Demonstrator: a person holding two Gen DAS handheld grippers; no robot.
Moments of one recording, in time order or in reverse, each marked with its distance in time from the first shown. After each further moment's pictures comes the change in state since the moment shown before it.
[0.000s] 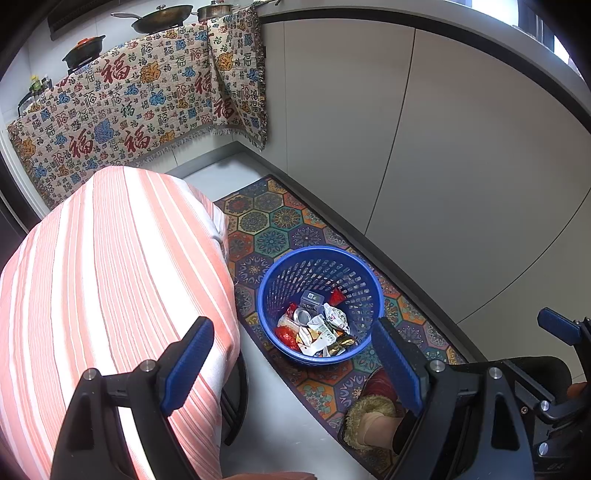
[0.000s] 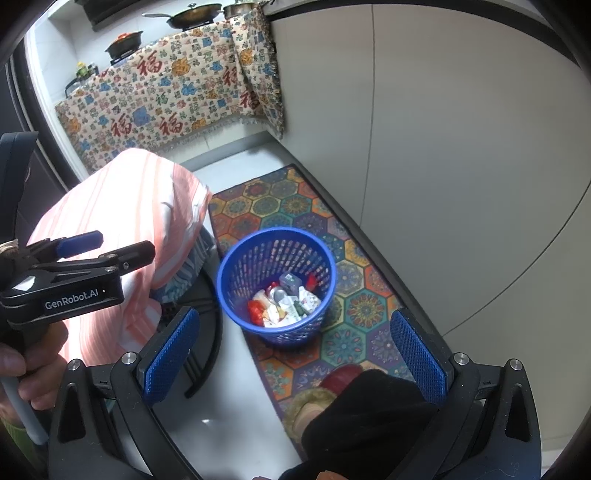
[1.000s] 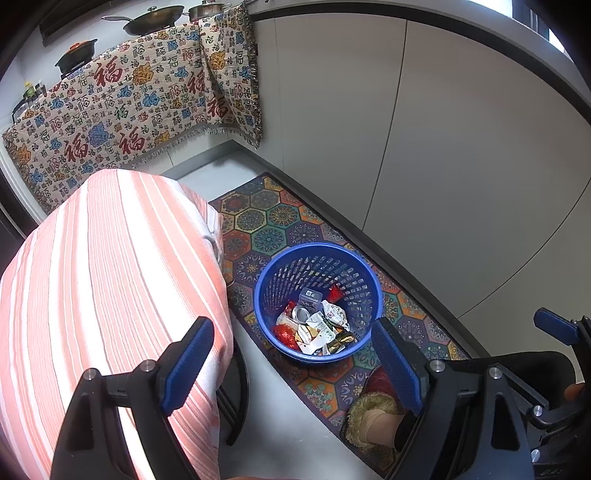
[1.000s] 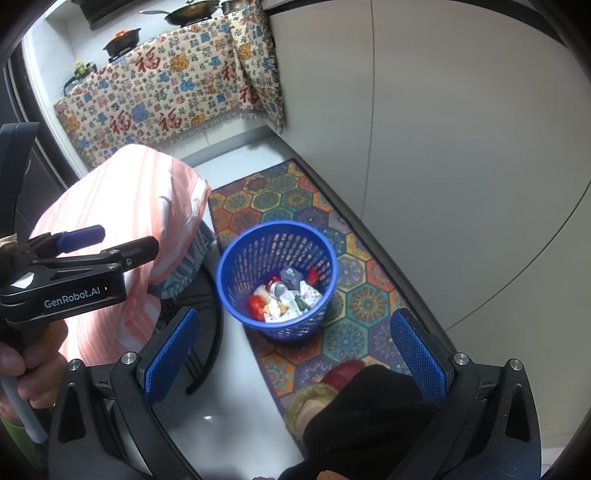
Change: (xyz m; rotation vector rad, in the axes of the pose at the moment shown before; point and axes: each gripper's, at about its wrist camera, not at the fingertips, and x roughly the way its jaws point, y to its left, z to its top) left arm 0.006 -0.004 -0.002 0.031 0.014 -0.001; right arm 0.003 0.000 -0.008 0.007 0.018 0.004
